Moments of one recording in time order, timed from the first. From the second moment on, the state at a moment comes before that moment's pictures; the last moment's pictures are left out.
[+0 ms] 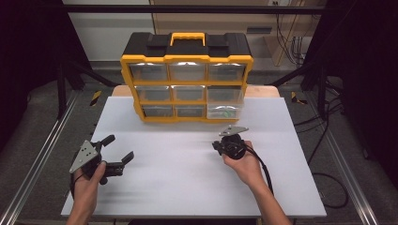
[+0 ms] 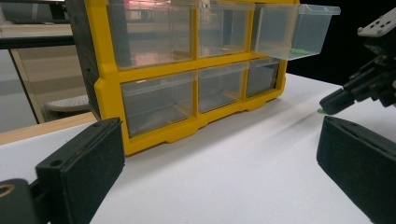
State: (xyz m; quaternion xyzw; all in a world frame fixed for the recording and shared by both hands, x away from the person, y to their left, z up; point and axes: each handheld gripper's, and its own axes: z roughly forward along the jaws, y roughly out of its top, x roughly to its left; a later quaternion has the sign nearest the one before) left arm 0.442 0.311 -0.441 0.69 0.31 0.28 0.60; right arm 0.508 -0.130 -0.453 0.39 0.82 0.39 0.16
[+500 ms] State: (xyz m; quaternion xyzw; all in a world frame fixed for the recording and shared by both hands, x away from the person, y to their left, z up) left arm 0.442 0.311 -0.442 0.69 0.30 0.28 0.59; right arm 0.501 -0.193 -0.416 0.43 0.76 0.44 0.21
